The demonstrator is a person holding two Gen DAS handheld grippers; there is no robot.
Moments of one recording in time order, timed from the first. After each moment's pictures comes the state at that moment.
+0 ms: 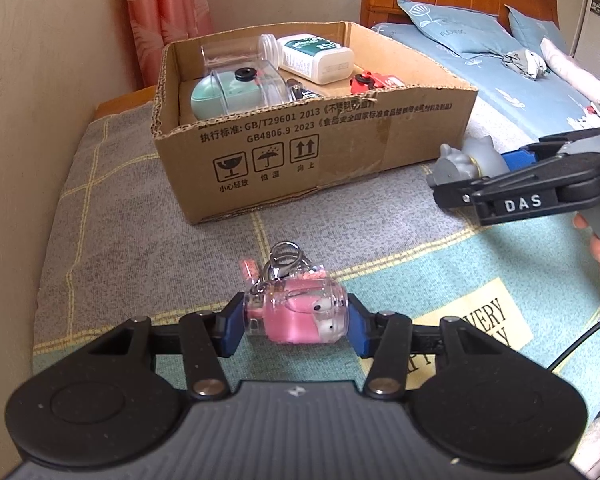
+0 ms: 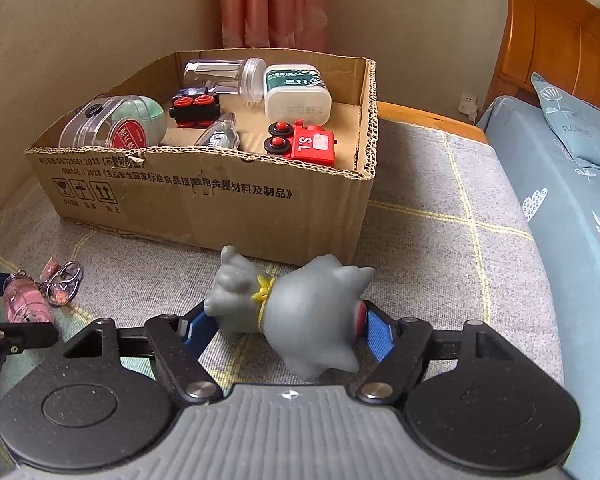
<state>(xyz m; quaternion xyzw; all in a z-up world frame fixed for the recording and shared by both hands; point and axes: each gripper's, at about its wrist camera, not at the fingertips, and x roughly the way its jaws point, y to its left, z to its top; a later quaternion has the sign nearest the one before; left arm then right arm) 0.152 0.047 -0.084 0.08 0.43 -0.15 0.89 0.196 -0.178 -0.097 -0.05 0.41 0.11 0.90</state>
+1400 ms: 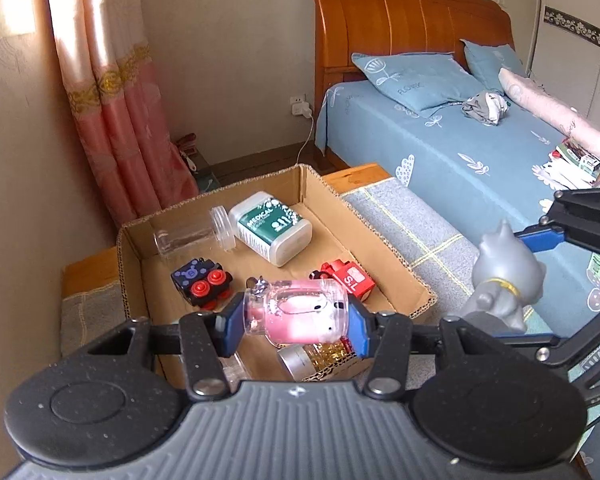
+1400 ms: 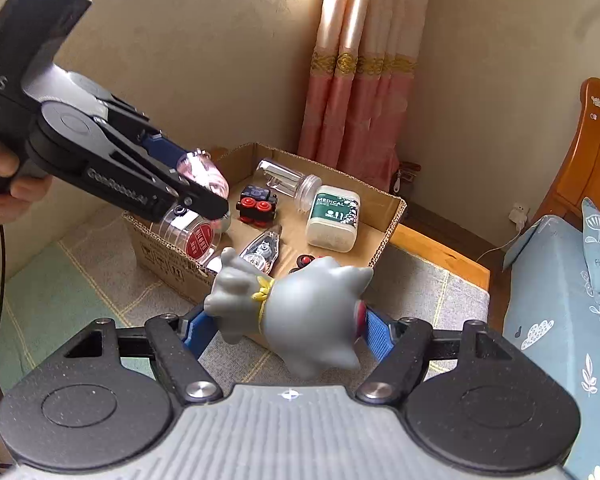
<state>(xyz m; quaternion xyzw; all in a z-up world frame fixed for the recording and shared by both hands) 0.256 -0.013 0.030 0.10 0.38 -0.21 0.89 0.192 -0.204 0.027 -0.14 0.34 0.24 0.90</state>
